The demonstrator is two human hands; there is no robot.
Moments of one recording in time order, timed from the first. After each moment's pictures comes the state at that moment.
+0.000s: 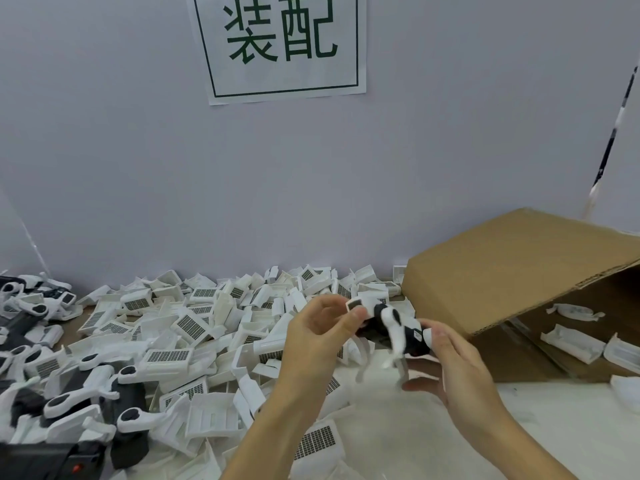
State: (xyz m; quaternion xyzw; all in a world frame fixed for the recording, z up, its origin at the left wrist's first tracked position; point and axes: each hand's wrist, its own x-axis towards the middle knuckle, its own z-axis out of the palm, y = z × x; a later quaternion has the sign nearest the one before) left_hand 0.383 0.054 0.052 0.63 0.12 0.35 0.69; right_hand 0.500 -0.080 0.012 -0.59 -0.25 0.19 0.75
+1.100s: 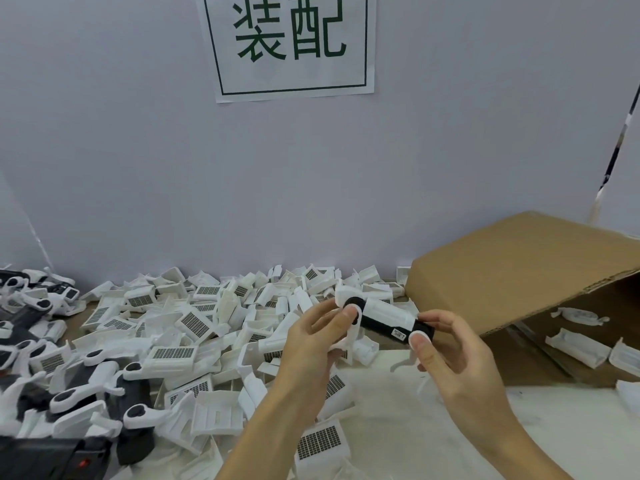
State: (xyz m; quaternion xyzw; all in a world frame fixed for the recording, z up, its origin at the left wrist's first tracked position) left_hand 0.384 0.070 0.042 0.55 0.19 0.29 0.76; right_hand 0.493 -0.081 0.014 -0.61 -0.36 0.03 0.71
